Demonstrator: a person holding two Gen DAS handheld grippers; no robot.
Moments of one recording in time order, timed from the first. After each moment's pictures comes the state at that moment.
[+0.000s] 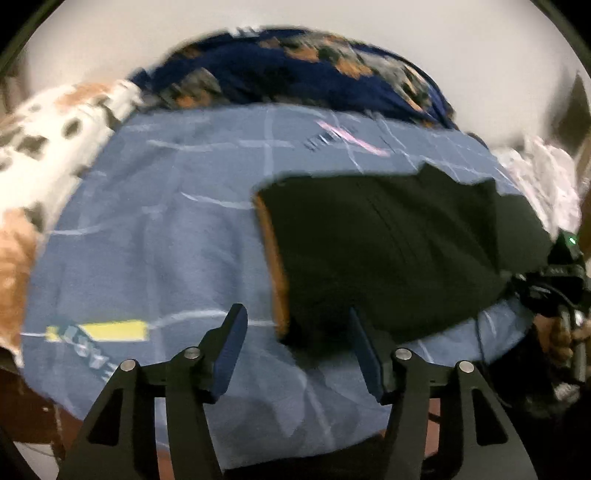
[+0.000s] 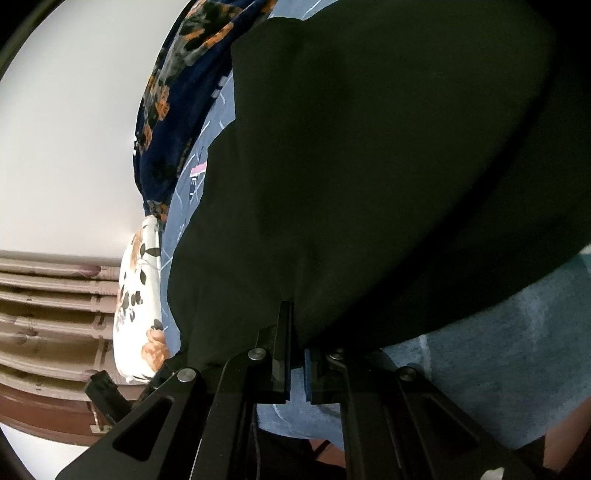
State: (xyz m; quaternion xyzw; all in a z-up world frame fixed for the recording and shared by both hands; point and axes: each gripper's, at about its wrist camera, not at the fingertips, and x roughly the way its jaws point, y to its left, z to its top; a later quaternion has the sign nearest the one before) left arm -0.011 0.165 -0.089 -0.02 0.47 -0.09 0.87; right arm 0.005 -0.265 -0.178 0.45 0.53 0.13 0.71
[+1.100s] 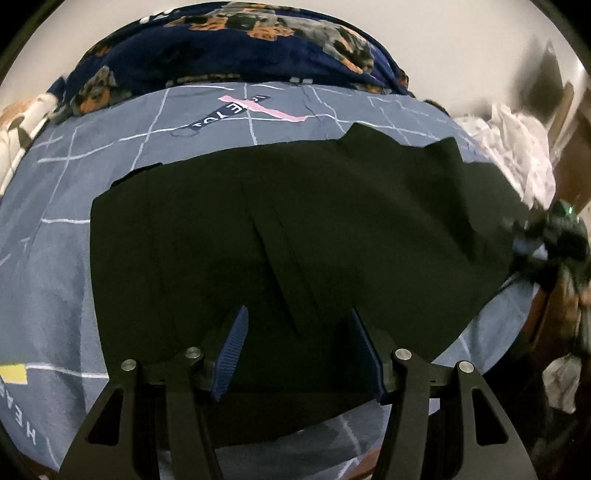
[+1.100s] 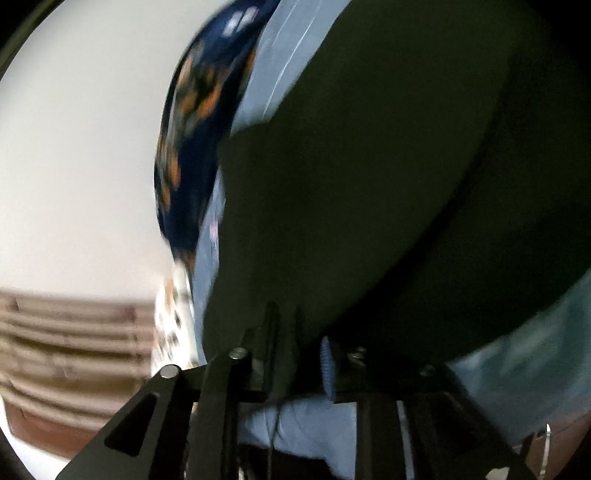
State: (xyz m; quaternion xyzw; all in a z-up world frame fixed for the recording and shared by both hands) left arm 0.025 0.055 -0.137 0.01 0.50 -0.20 0.84; right arm 0.003 -0.379 -0.183 0.55 0.43 0.10 0.71
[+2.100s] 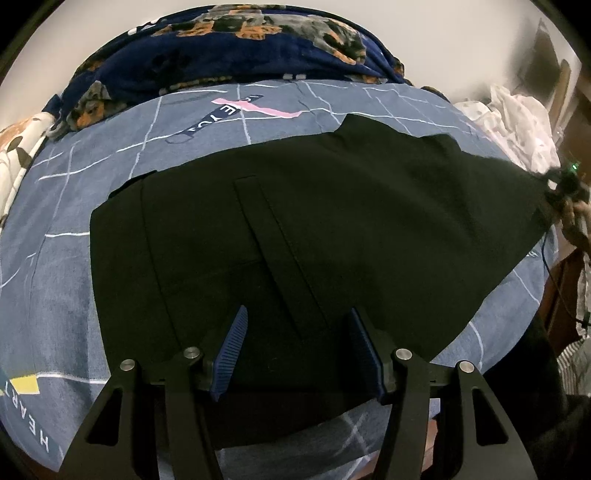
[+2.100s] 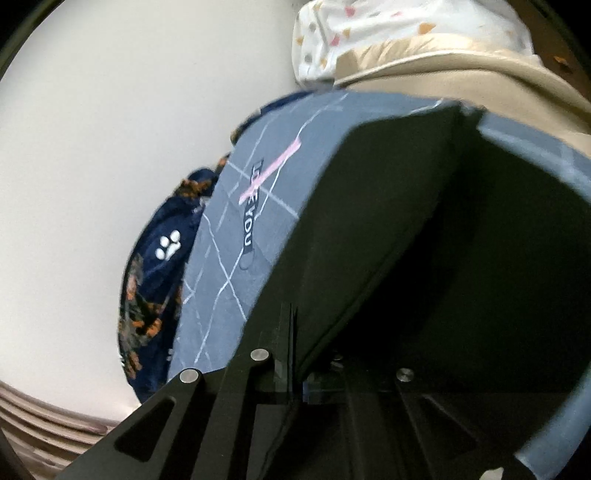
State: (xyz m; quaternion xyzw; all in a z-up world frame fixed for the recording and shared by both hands) left arm 0.024 0.051 -0.138 0.04 0.50 -0.19 0.84; right arm 0.007 -0.645 -0.139 0.50 0.34 -0.08 0.79
